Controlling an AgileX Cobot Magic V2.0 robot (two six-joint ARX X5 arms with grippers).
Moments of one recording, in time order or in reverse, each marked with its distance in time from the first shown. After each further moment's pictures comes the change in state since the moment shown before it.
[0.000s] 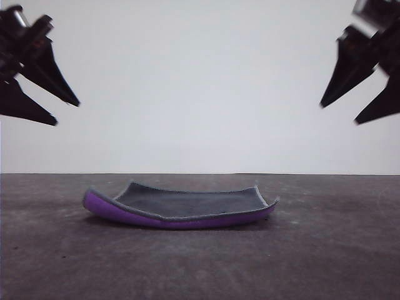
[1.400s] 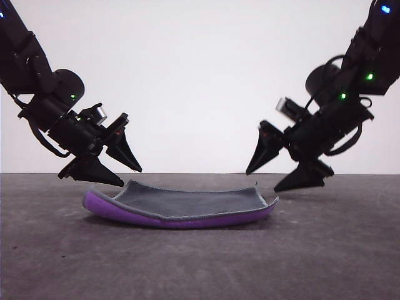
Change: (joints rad) left_arx -0.106 0.664 0.479 0.098 -0.048 -0.028; right_arx 0.112 0.652 0.345 0.235 -0.066 0.179
